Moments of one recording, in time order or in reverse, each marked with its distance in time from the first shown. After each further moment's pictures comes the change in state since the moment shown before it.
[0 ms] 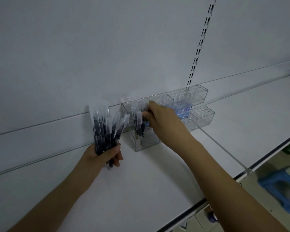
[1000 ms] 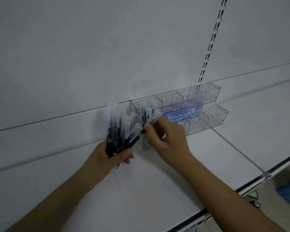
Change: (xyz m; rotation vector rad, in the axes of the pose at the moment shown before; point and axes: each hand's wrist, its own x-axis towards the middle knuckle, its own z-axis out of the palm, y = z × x) left_hand 0.001 -0.007 0.003 0.187 -0.022 0.046; right_hand -0.041 -0.003 0.042 0.338 0.367 -0.163
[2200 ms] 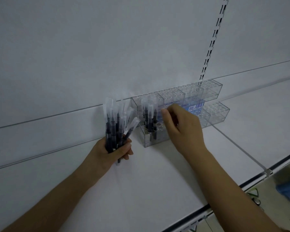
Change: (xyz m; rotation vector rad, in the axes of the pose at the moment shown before) left_hand 0.000 0.001 0.002 -0.101 0.028 0.013; right_hand 0.011 0.019 -0.023 -0.270 0.028 0.088
